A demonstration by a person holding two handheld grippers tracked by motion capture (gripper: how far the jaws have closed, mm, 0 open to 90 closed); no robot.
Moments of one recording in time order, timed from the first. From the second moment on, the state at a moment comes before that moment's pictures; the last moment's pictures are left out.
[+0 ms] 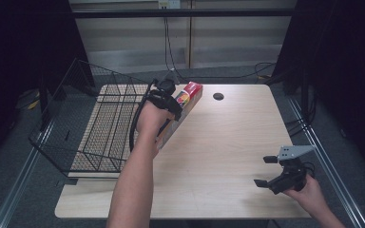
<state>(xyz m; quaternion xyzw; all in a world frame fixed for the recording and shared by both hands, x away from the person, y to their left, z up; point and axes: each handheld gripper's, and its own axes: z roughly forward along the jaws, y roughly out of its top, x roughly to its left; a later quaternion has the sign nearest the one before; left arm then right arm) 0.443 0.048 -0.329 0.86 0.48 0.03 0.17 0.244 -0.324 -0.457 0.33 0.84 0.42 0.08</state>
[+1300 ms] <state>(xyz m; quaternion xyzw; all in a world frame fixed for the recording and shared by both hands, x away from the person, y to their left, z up) 0.438 0.088 -0.284 0.84 0.51 0.04 0.17 0.243 -0.323 -0.455 0.33 0.84 0.41 0.08</state>
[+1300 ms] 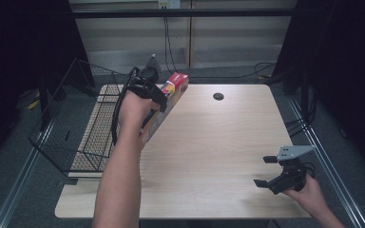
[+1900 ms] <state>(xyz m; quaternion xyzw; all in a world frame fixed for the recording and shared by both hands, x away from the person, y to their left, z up) 0.436 0.114 -0.263 0.83 0.54 0.05 0.17 0.244 -0.322 -0.456 0.33 0.85 0.41 0.08</state>
